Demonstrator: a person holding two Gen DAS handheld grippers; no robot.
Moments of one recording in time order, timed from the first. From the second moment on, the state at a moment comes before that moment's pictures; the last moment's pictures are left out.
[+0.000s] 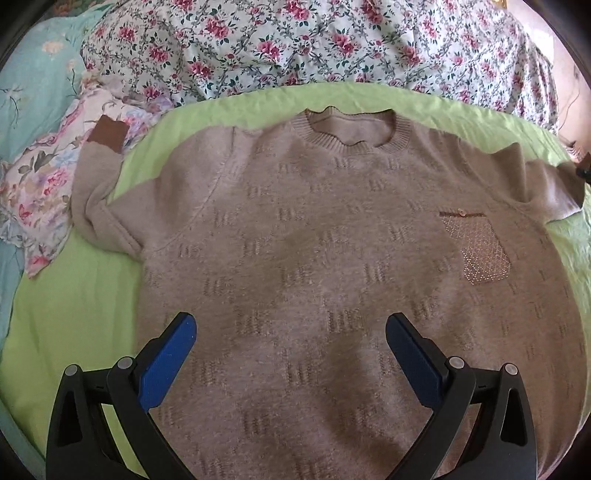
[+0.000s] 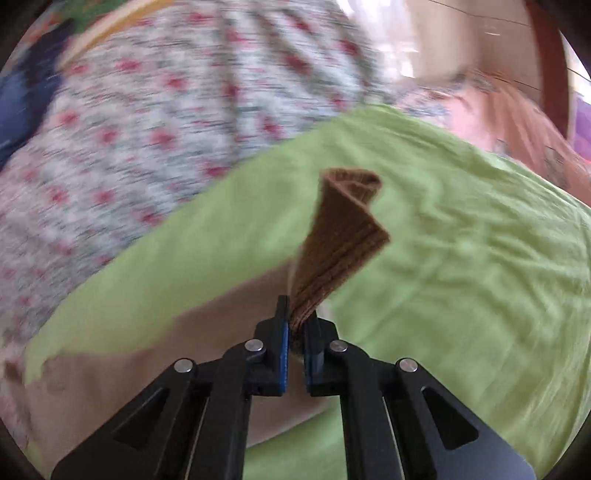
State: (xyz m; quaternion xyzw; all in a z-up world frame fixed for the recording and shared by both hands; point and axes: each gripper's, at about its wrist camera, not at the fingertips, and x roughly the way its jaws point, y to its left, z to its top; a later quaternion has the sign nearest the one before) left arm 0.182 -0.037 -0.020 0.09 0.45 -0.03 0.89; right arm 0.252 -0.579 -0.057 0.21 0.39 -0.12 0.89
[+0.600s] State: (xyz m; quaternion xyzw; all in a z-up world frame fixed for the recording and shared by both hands) left arm 0.179 0.013 -0.009 0.03 0.43 -0.06 0.90; right arm 0.241 -0.161 -0.063 0.20 0.50 0.28 0.80
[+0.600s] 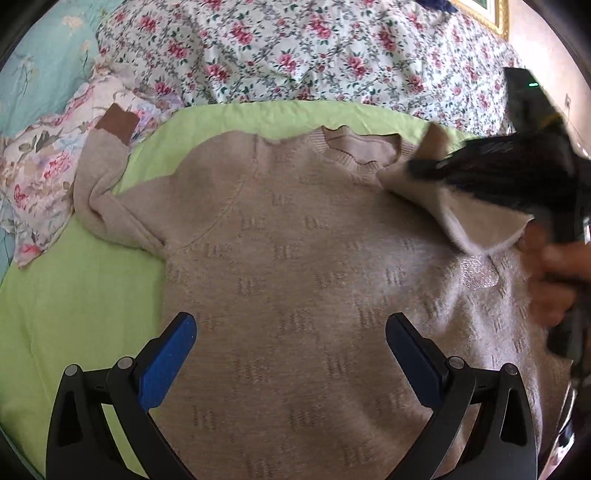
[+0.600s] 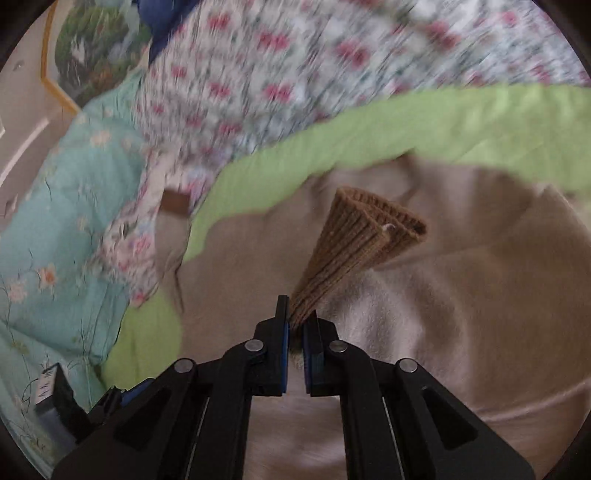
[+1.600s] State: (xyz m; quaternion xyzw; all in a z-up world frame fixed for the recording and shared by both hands) left arm 0.289 0.022 -0.042 -0.12 0.43 -0.12 0.89; right arm 0.176 -0.350 -0.028 0.23 0.43 0.07 0.87
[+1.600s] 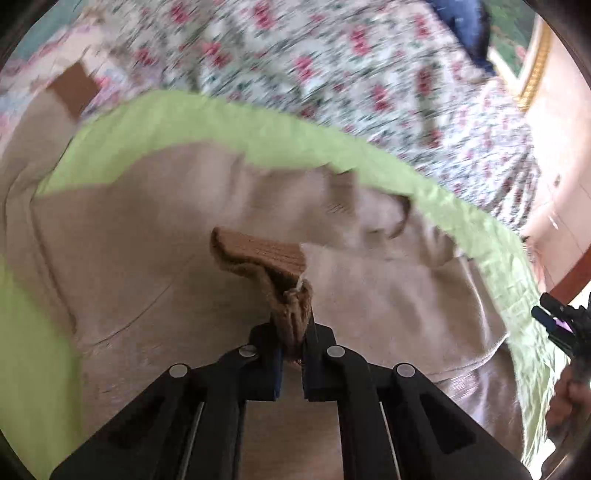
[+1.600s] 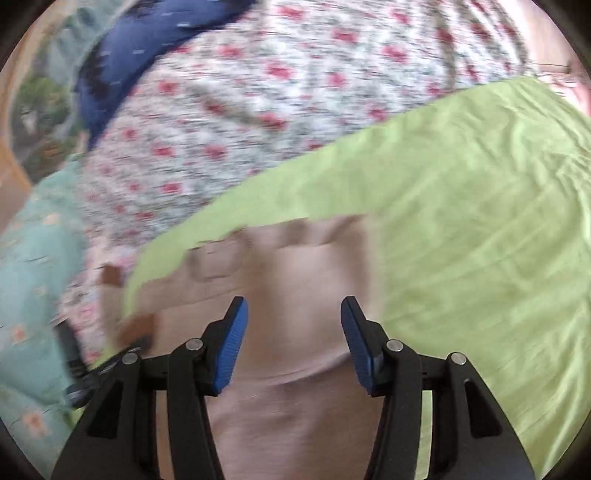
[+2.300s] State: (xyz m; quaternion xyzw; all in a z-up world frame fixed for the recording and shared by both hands) left arm 0.280 -0.006 -0.047 -0.08 0.43 -0.15 0.89; right arm 0.237 -0.373 -0.103 0.14 0.53 -0.02 0.84
